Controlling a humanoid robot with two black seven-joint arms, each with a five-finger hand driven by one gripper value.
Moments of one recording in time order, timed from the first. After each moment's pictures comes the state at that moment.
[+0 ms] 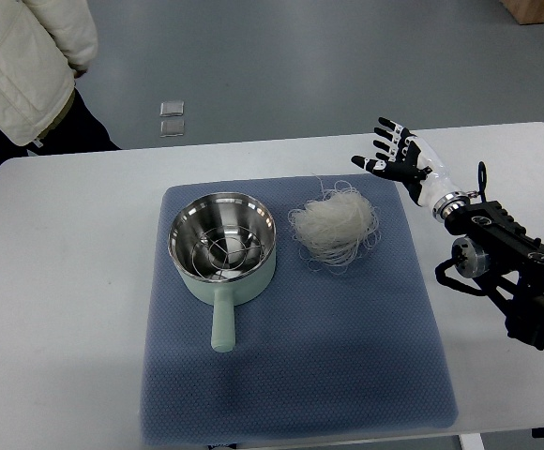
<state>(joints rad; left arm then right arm) -0.03 0.00 -0.04 -0.18 0.02 -0.02 0.18 0.64 -0.19 0.80 0.77 -0.58 -0.04 0.29</state>
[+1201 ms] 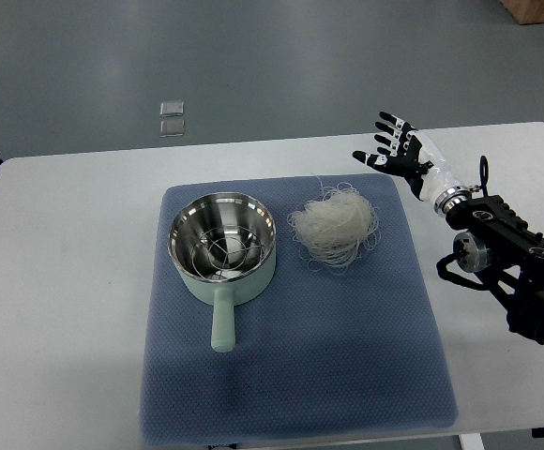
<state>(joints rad) -0.03 0.00 -0.04 -0.18 0.02 -0.02 0.18 0.66 -0.19 0.80 0.76 -0.58 -0.04 0.29</state>
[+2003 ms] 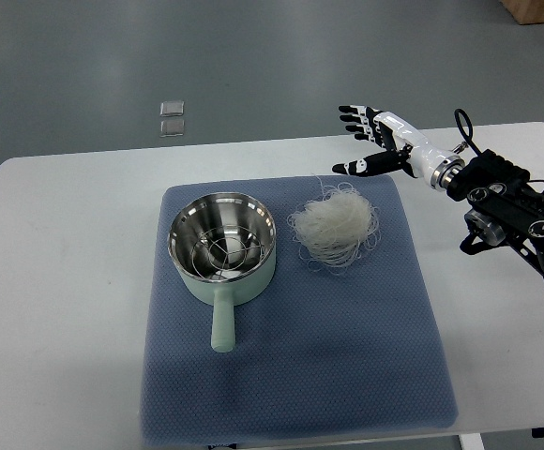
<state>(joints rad) -0.03 0.00 -0.04 -0.18 0.02 -0.02 0.18 0.89 -0.33 0.41 0.78 -0.85 0.08 0.32</state>
